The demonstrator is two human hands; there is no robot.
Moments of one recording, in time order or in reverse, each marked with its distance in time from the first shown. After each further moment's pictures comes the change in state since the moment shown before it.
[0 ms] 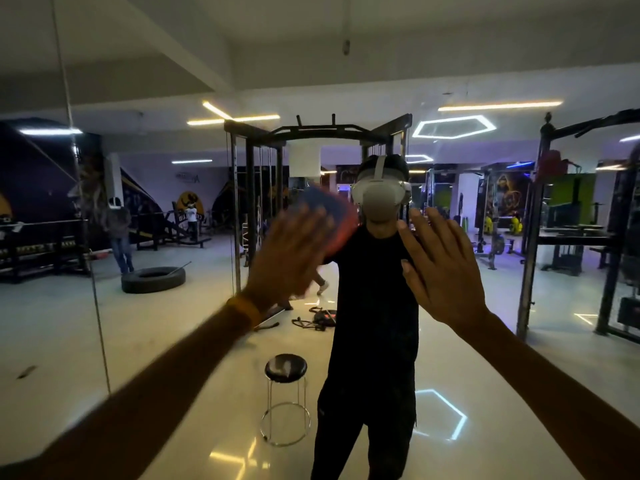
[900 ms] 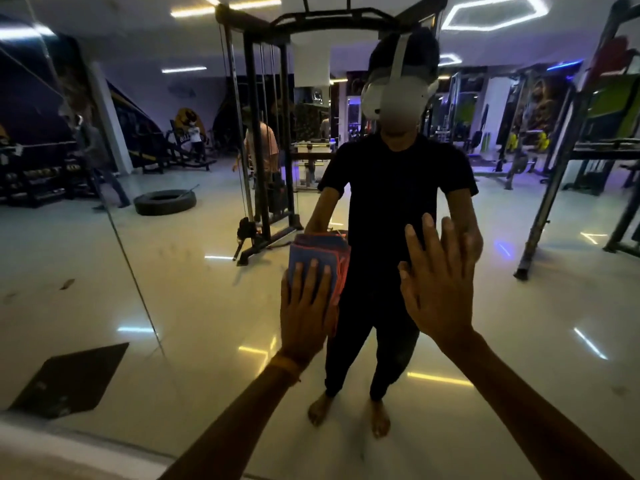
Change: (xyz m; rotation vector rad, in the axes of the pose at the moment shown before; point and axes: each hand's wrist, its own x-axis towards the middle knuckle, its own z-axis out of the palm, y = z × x) left_hand -0.228 0.172 0.008 -0.279 -0.205 -0.611; right_hand -0.140 -0.133 0.032 0.133 -0.115 0.263
